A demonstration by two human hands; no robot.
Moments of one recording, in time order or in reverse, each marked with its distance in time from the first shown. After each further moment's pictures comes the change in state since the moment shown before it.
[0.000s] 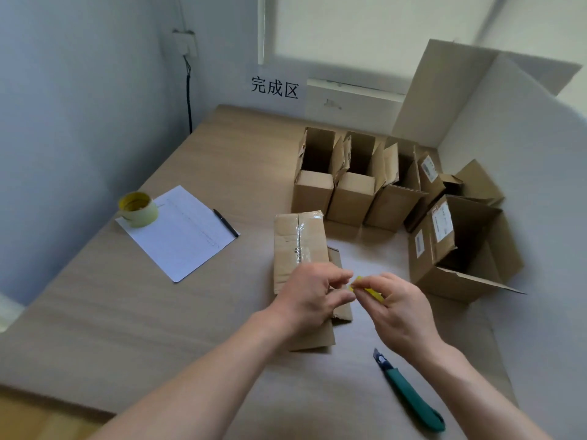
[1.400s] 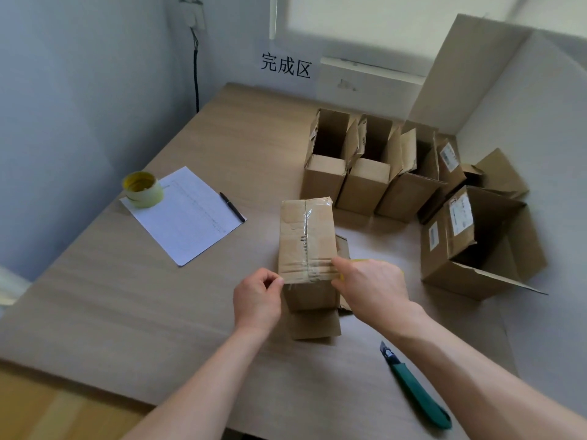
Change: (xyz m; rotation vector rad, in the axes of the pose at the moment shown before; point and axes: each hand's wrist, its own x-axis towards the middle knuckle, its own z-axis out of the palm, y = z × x) left_hand -0.051 -0.080 0.010 -0.084 0.513 -0.745; right_hand 0.048 -0.008 0.051 -0.676 -0.289 -0.151
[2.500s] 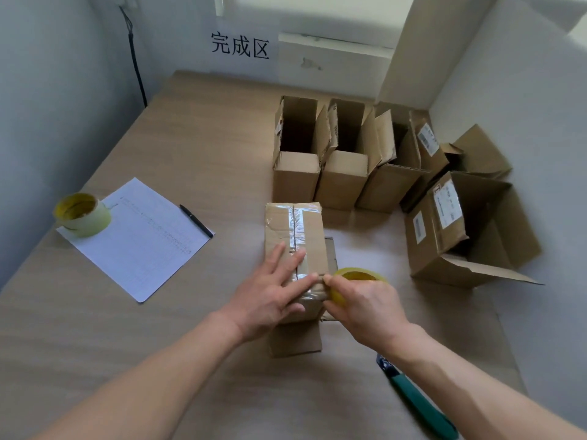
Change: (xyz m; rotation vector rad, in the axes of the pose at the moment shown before) left_hand 0.081 0.014 0.030 0.760 -0.536 1.170; right_hand 0.008 0.029 0.046 0.165 0.232 -0.039
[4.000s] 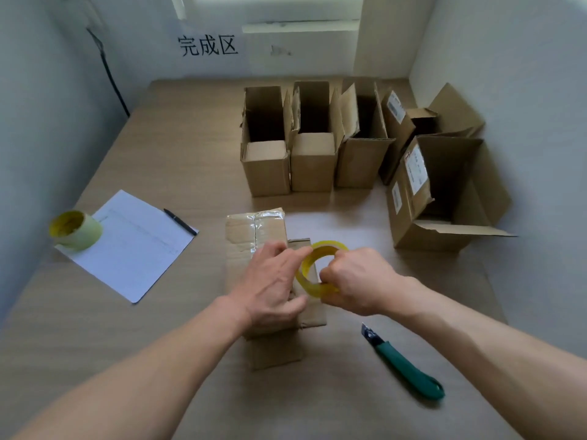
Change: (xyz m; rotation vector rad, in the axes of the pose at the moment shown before) left_hand 0.033 0.056 -0.016 -0.138 -0.076 -0.093; right_hand -0.007 0.042 -0.028 -0.057 -0.355 -0.224
